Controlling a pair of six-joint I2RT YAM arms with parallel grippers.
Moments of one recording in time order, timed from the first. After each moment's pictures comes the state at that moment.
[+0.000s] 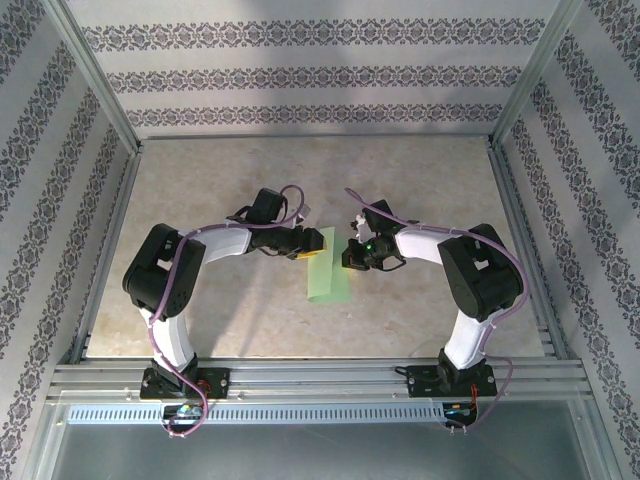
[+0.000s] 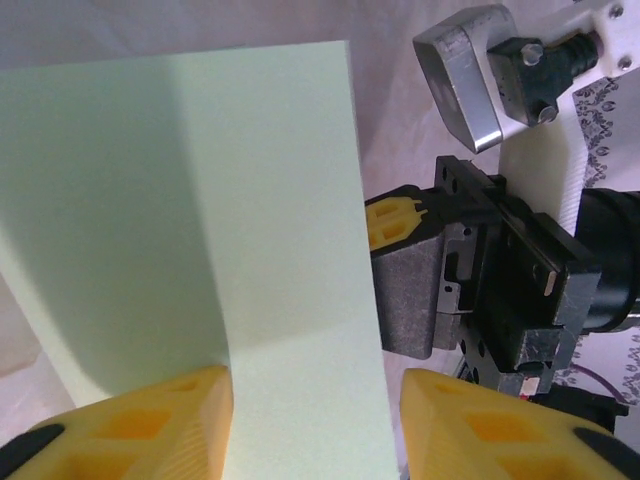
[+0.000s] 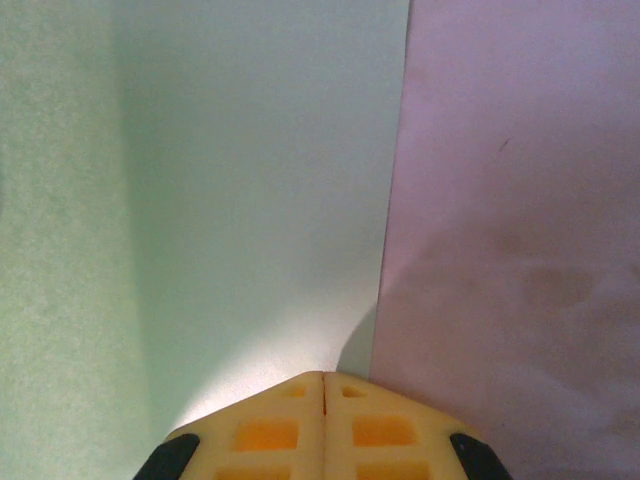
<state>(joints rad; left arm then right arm) -0.44 1.85 1.06 -0.09 0.78 -0.63 0.42 1.80 0.93 -0.29 -0.51 0.50</state>
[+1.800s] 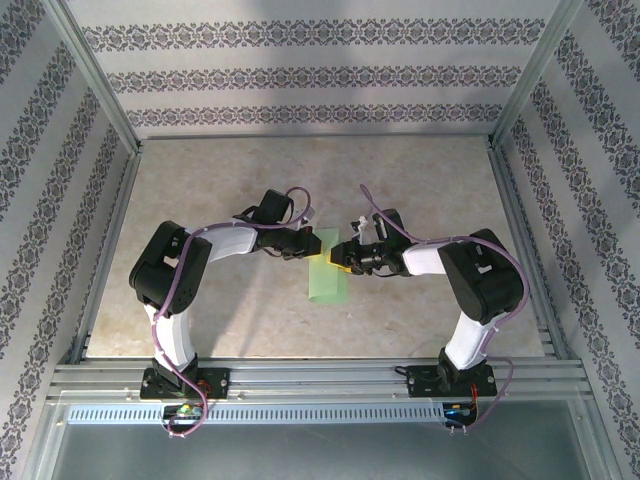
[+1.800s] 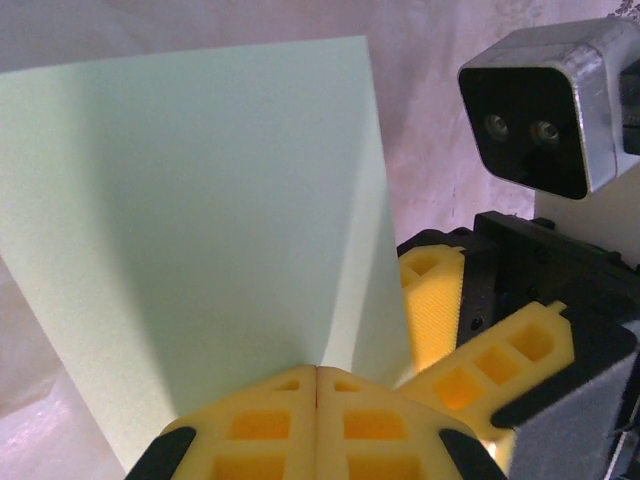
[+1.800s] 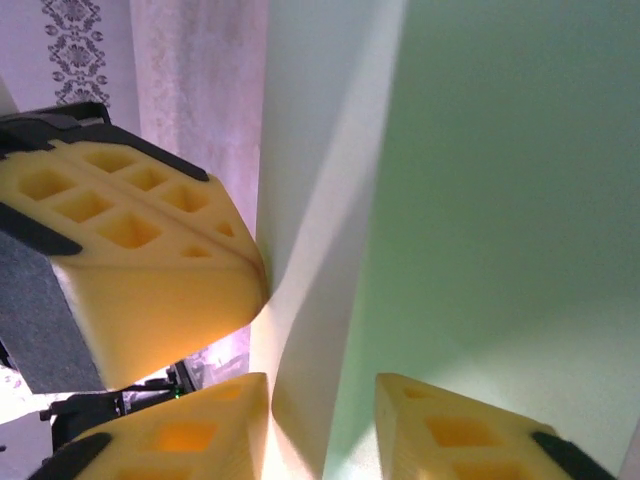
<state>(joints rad) -0.47 1.89 1.09 -0.13 0.73 -0.58 0.40 1.77 0.71 0.26 -0.85 0.78</state>
